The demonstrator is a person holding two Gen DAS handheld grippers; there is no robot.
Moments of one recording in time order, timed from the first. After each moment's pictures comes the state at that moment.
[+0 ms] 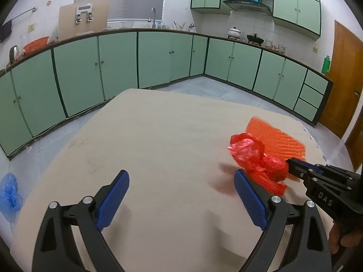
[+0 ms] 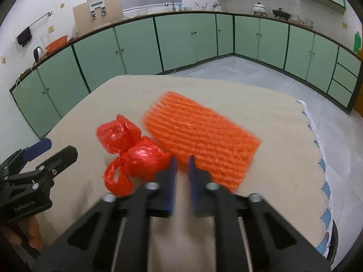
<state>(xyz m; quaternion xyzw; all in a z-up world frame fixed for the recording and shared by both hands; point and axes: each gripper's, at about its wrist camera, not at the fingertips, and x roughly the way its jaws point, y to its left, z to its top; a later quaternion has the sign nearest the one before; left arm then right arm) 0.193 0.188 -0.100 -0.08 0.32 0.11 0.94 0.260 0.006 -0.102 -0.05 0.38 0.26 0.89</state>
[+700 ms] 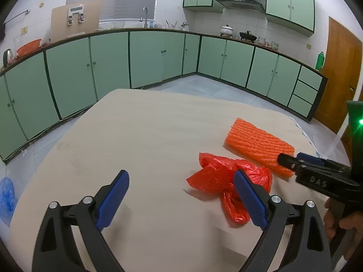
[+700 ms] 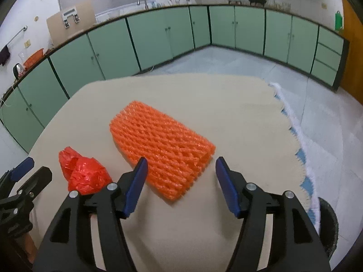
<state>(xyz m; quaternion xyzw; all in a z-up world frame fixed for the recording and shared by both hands) 0.202 0.176 -0.099 -0.07 0.33 0.09 0.94 0.292 -0.023 -0.120 -0.02 0.42 0.20 0.89</state>
